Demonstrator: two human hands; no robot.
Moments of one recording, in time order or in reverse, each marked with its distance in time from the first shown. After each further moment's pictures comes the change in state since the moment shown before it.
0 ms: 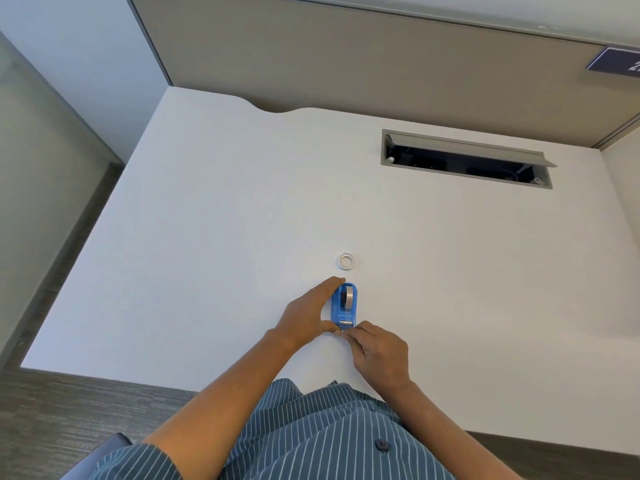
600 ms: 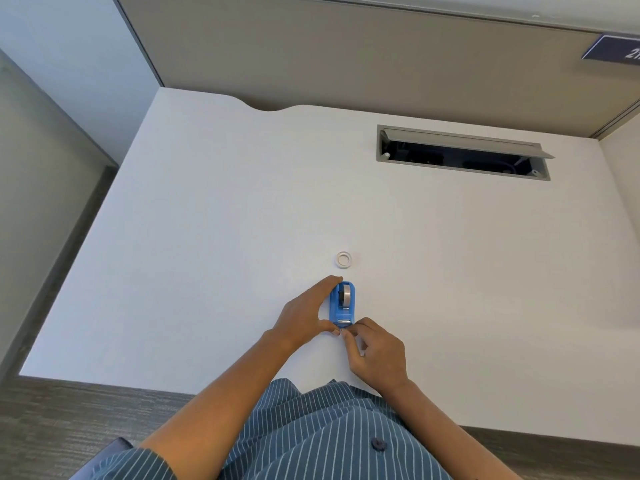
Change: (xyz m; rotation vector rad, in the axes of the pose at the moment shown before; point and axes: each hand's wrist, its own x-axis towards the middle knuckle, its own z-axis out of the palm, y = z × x) left_hand 0.000 0.002 -0.003 -0.005 -0.009 -0.002; right_hand -0.001 -0.008 -0.003 0.111 -0.120 0.240
